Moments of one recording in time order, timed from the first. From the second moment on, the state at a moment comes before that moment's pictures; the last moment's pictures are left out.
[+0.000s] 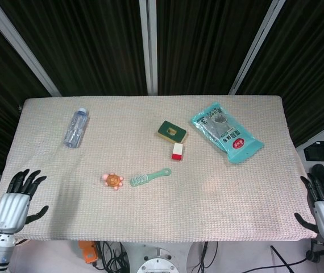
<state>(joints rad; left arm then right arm) -0.08 -1.23 -0.01 -1.61 1.64 1.52 0.11 -0.02 -1.06 -0.01 -1.60 -1.56 1.52 -0.01</state>
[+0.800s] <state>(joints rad) -0.47 -1.52 -0.09 -1.42 1.55 1.06 0.21 -0.03 -1.06 0.00 -1.56 -1.52 1.51 0.04</state>
